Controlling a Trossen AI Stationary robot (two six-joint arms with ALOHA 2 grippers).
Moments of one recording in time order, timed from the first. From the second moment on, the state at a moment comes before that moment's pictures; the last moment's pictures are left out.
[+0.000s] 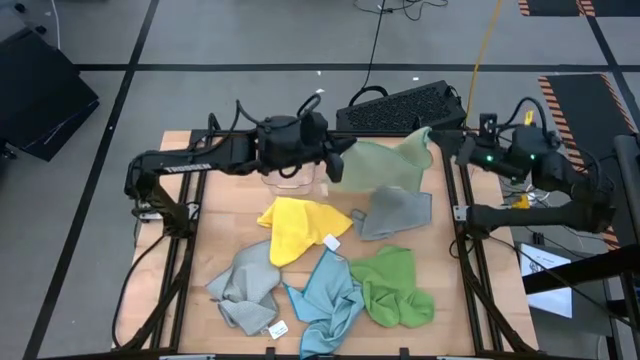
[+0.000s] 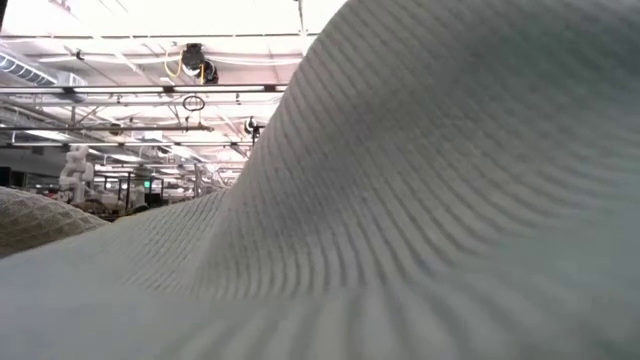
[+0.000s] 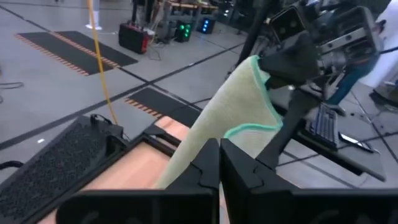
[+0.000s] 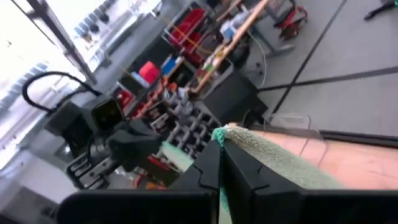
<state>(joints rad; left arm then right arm) 0.10 1.66 1.75 -0.25 -0.26 -0.34 -0.22 0.67 1.09 -0.50 0.25 0.85</state>
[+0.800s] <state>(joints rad) -0.28 1.62 1.67 -0.69 -0.12 -0.74 -0.13 0.68 1.05 -1.00 -0.55 1.17</state>
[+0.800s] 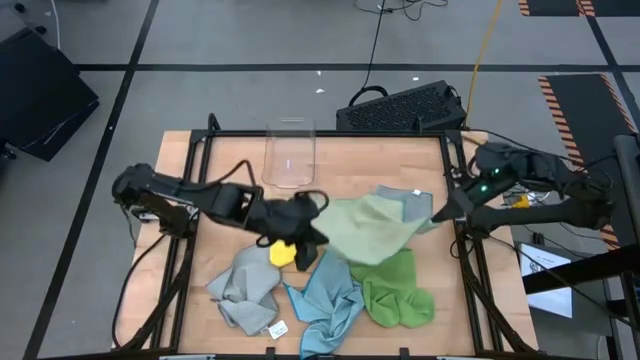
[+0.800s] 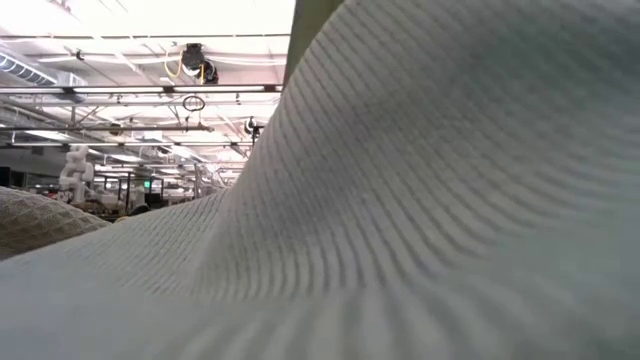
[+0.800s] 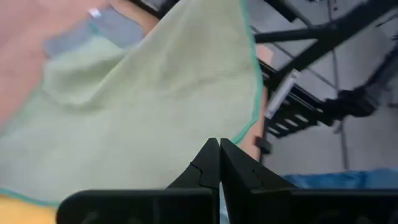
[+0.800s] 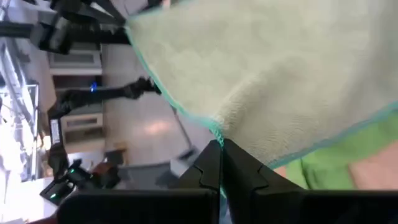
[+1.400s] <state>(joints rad) -0.48 1.62 1.50 -0.50 -0.12 -1.01 0.38 0.76 0.93 -0.98 -0.54 1.56</state>
